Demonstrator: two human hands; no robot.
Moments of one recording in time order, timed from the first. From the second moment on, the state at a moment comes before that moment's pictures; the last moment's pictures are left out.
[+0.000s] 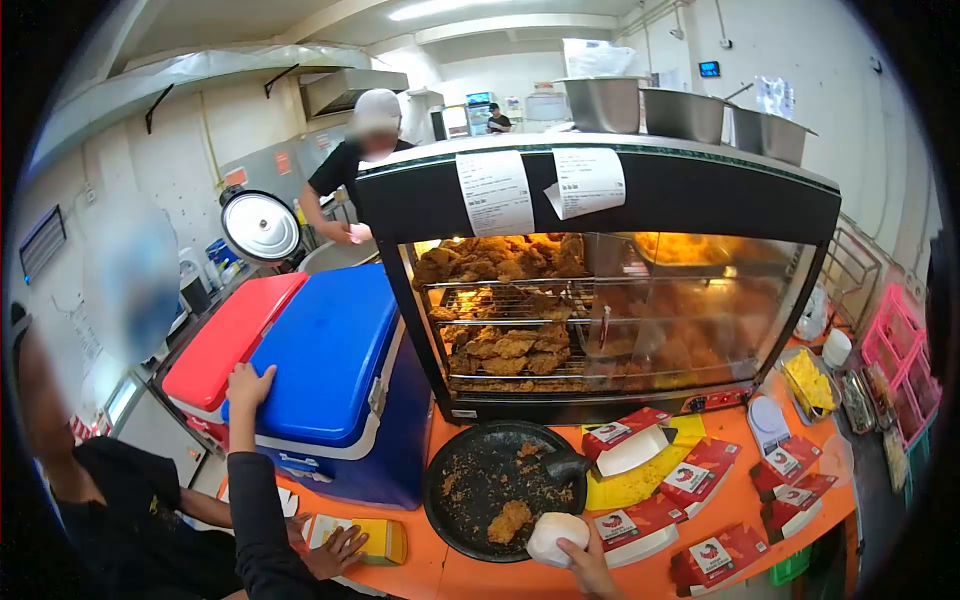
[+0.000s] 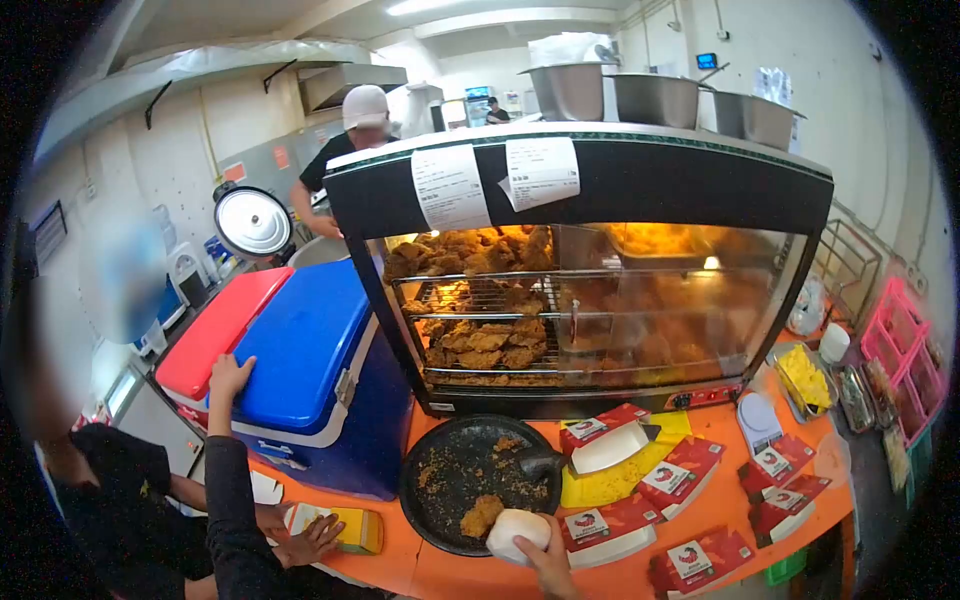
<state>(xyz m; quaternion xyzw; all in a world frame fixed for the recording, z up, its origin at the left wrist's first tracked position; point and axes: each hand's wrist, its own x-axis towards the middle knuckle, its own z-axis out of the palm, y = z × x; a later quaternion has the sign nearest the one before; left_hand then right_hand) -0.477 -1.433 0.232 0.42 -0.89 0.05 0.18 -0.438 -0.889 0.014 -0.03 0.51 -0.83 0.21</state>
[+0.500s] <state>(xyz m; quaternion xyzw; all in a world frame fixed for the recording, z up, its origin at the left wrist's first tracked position) -0.466 -1.545 0.240 0.36 -0.92 -0.16 0.01 -0.408 -0.948 0.031 0.14 0.51 -0.85 0.05</state>
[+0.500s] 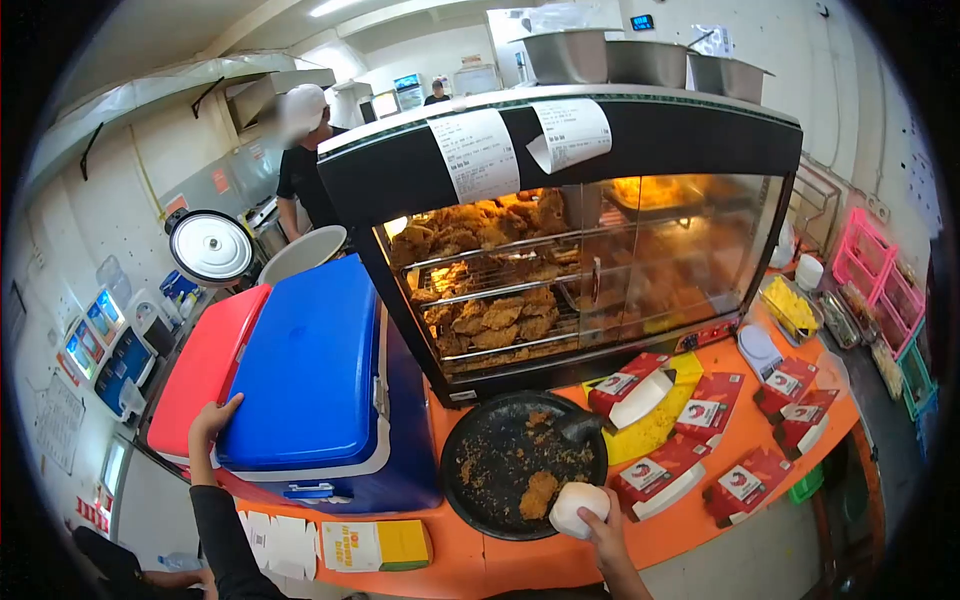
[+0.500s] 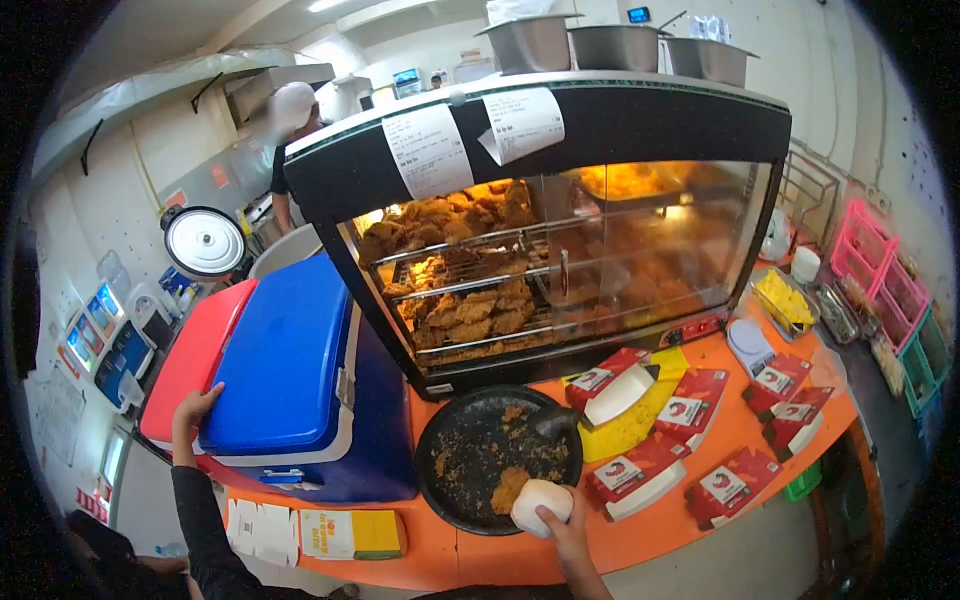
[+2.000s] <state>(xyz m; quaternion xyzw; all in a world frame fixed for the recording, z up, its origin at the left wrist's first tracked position) -0.465 -1.488 0.397 0.18 -0.85 -0.48 0.13 -0.405 -0.930 -0.005 0.12 0.57 -0.81 0.07</state>
